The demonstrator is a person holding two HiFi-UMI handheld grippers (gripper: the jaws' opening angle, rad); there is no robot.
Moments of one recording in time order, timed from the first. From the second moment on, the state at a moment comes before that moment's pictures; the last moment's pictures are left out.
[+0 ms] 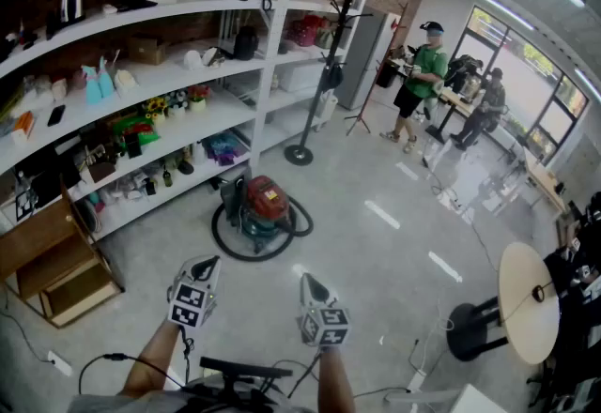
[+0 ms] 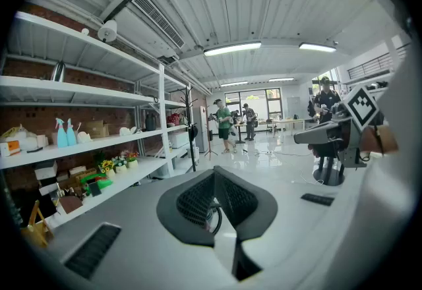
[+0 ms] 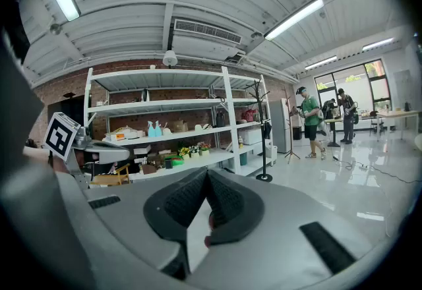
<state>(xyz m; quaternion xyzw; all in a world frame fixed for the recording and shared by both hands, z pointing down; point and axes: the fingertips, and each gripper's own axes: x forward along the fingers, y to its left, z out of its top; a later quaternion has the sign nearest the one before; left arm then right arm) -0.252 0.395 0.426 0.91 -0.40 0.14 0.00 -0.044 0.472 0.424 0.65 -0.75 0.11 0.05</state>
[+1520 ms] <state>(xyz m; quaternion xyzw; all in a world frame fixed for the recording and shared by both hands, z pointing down) -0.167 0.396 0.436 0.91 -0.39 0.15 0.00 0.029 0.467 0.437 0.66 -0.74 0.12 0.06</state>
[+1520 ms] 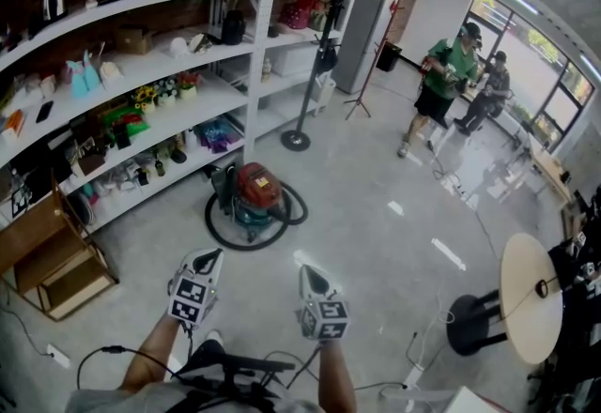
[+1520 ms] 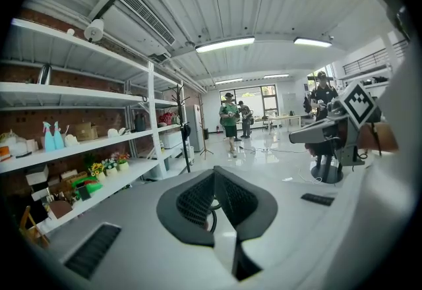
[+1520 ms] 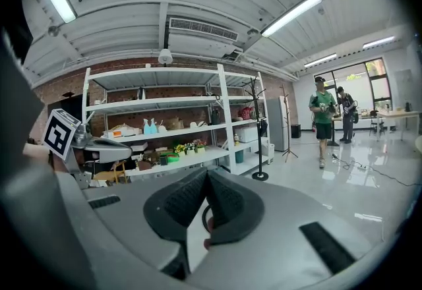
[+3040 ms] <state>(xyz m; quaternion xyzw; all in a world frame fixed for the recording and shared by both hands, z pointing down) -0.146 0.108 0.436 0.92 -0.36 0.15 0.01 0.032 0.186 0.442 0.66 -0.73 0.15 0.07</state>
